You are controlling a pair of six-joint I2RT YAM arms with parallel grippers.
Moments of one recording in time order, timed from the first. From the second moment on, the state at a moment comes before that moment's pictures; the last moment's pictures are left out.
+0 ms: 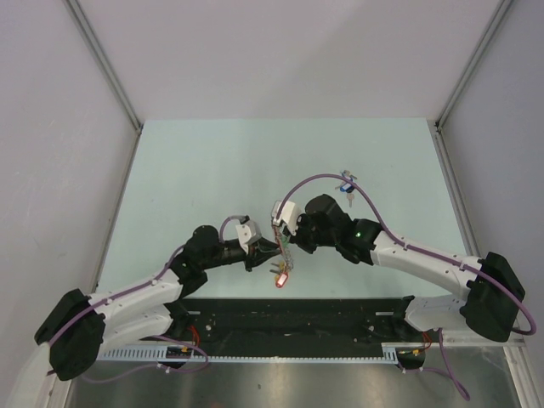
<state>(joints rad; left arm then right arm) -0.75 0.96 0.30 0.51 0.52 0.00 0.94 1.27 0.90 -0.26 -0.14 -0.30</state>
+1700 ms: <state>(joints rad) -0.75 1.03 0.21 0.74 0.47 0.02 0.99 1.26 0.89 -0.26 -0.13 -0.30</state>
